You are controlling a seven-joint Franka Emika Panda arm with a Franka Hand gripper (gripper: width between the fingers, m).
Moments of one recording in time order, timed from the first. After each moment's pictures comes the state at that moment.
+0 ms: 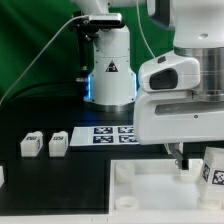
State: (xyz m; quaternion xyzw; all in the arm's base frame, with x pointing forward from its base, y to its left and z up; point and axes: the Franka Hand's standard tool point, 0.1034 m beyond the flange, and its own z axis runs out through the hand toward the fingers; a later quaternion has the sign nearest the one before) arm 0.620 0.119 0.078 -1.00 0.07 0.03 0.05
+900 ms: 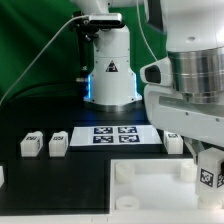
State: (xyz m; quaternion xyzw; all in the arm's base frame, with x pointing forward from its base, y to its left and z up) arm 0.625 0.120 0.077 -0.88 0.47 0.04 0.07
